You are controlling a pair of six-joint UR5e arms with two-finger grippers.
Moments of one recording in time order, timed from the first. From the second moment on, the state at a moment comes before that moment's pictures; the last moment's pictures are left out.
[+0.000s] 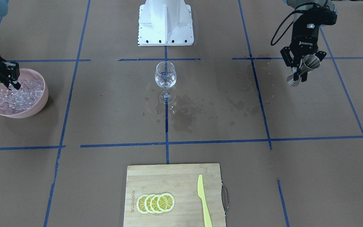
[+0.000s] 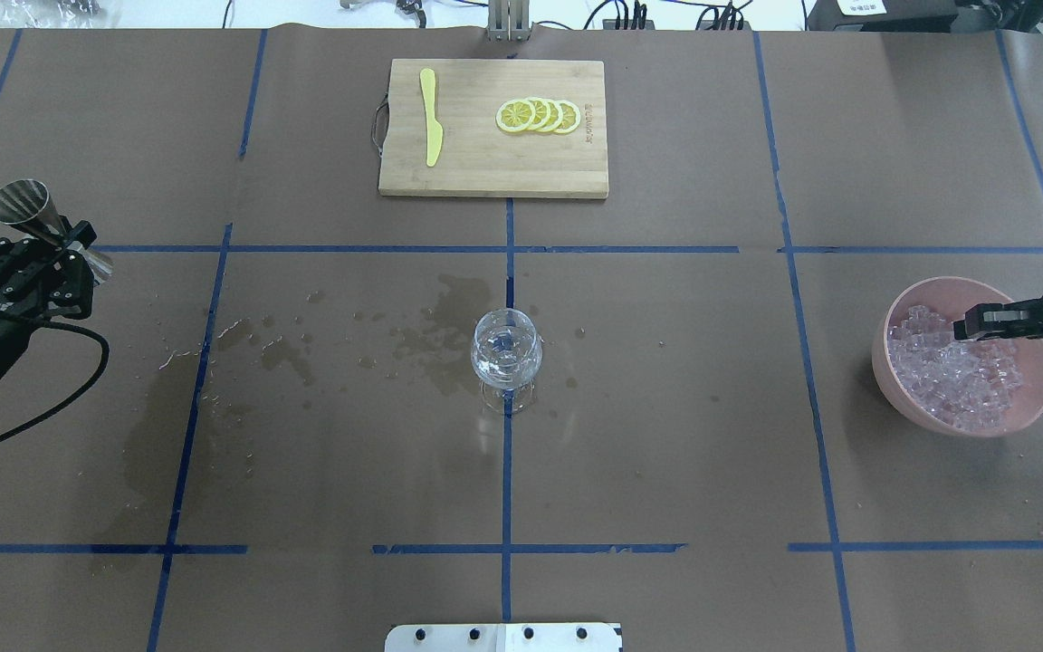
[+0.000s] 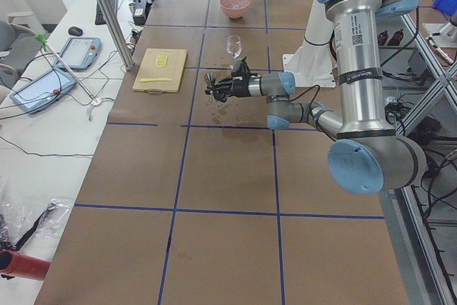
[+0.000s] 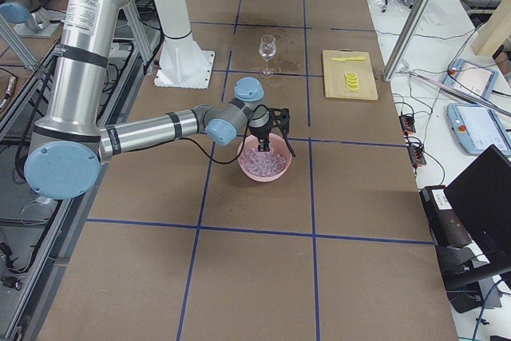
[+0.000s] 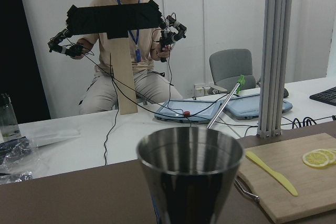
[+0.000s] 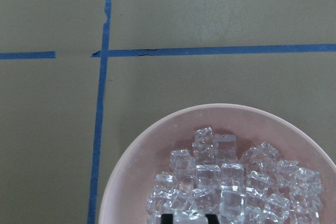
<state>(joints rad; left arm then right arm) -0.42 -1.34 -1.99 -2.80 -0.80 -0.87 0.95 -1.80 2.02 -1.00 2.07 0.94</state>
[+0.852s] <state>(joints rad) -0.28 -1.35 -1.84 -2.79 -0.54 -1.14 0.97 -1.79 2.09 -1.00 2.11 0.96</state>
